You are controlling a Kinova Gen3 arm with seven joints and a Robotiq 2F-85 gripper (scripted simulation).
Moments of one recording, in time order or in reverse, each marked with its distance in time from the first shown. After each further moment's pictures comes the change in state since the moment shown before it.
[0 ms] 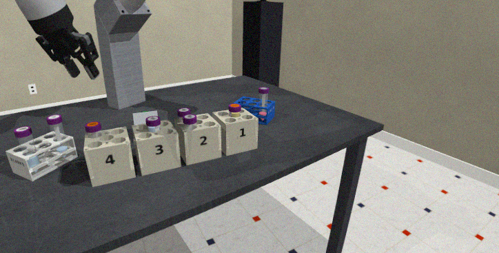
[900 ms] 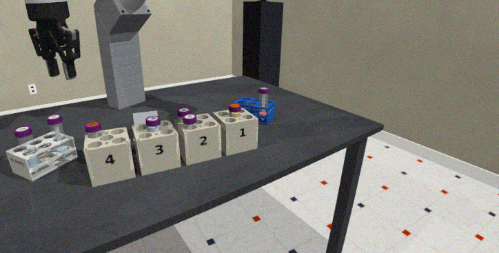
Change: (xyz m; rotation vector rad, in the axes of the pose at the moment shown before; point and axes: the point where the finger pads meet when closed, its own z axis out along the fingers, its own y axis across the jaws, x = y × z) arm -0.019 -0.039 -0.012 0.007 -0.384 0.082
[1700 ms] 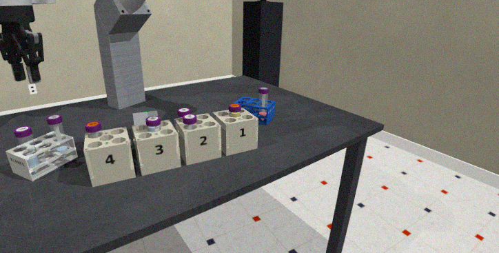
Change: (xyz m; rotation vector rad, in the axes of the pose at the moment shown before) arm -0.044 -0.060 0.004 -0.026 -0.053 -0.005
